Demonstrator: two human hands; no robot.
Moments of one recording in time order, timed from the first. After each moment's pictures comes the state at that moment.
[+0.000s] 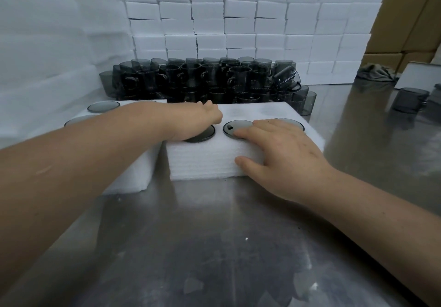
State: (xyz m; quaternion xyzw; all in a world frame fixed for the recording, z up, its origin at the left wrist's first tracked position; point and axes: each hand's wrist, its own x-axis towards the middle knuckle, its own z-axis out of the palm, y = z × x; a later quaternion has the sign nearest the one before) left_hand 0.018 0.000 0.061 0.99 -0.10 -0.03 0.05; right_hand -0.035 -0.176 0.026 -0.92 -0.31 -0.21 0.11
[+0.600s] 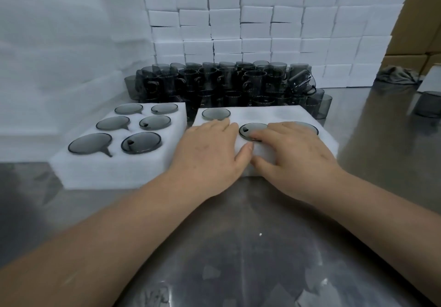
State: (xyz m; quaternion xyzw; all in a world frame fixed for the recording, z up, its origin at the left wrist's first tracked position) left_hand -0.052 -0.021 0.021 0.97 -0.08 0.24 0.00; right_hand -0.036 -0.172 0.024 -0.92 -0.29 -0.22 0.13
